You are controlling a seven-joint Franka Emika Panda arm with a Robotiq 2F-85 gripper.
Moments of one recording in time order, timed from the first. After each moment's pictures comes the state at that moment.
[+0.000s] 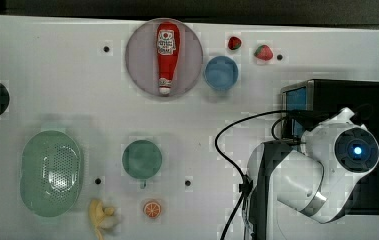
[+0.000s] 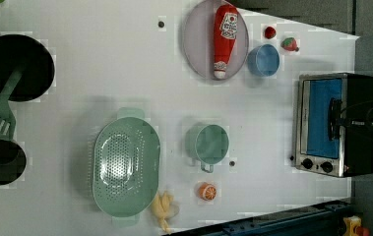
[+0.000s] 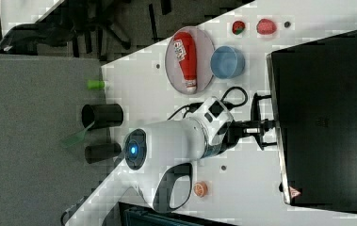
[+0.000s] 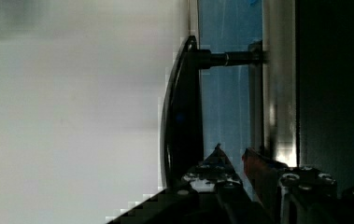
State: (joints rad) arm -0.02 0.16 -0.49 -2.24 -0.07 0.90 -1.17
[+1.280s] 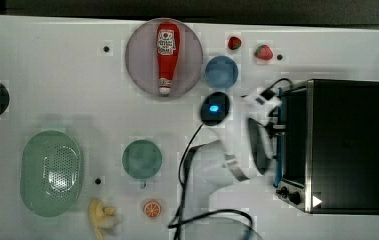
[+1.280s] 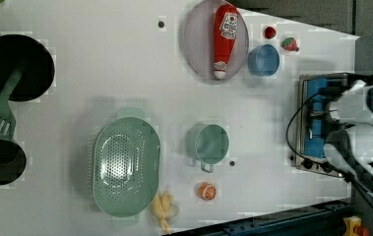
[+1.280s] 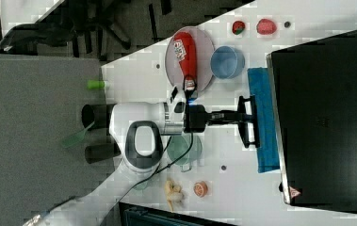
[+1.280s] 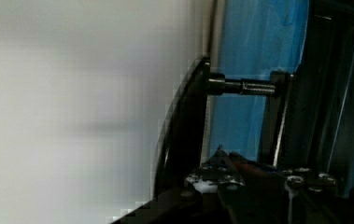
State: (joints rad) arm 0.18 0.30 -0.38 -2.23 -0.73 0.77 -0.45
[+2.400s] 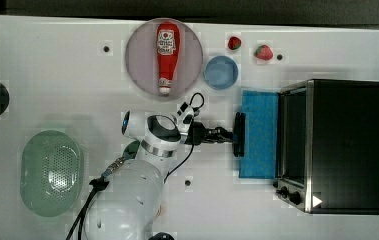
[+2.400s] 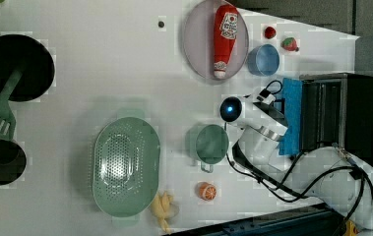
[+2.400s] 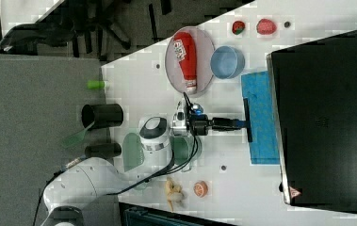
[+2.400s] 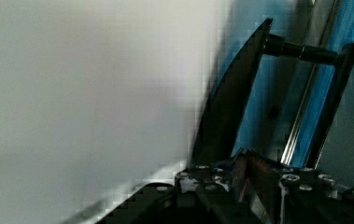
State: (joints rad) arm 0.49 0.79 -0.31 -2.06 -0.93 0.54 0.08
